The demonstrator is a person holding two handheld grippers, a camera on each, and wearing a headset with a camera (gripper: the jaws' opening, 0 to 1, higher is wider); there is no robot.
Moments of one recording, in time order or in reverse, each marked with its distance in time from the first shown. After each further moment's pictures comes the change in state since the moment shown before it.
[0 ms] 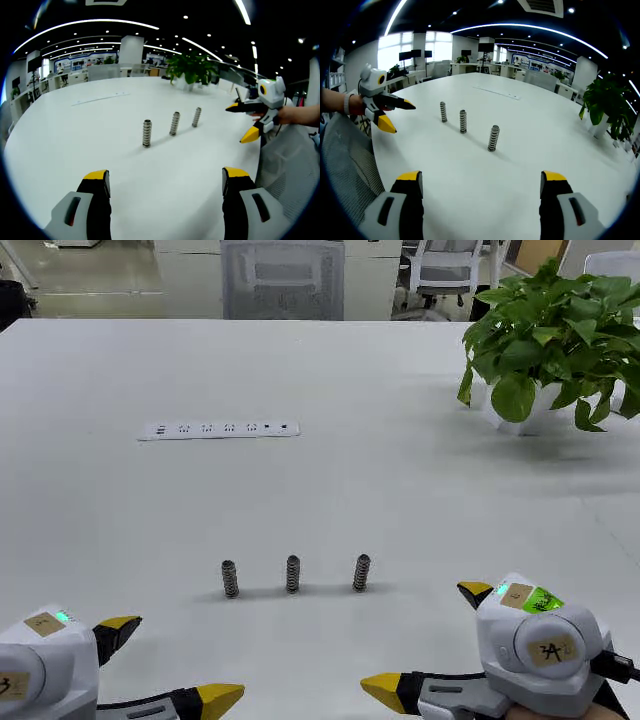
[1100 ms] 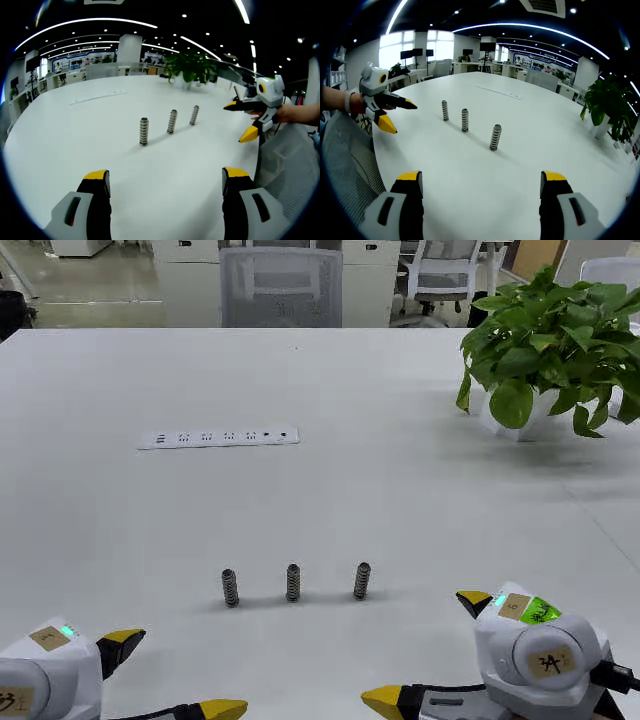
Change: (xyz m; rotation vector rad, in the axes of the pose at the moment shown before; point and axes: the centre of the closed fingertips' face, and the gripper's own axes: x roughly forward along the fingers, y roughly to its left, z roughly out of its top) left arm 0.003 -0.005 -0.004 0.004 0.013 -0.015; right arm 0.001 0.002 -0.002 -0.011 0.008 0.009
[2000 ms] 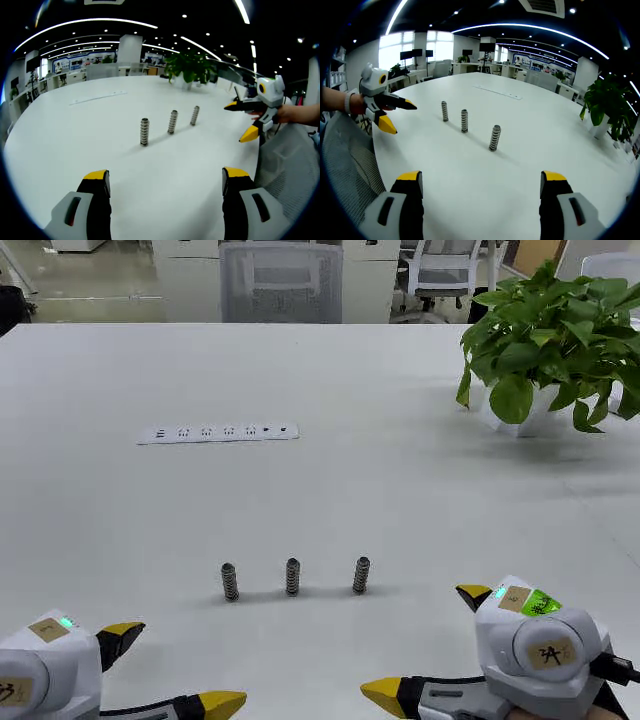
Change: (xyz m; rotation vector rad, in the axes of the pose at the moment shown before) left arm -0.002 0.003 0.002 -0.001 -0.003 0.004; right arm -0.001 -0.001 0.002 0.002 -0.005 -0.003
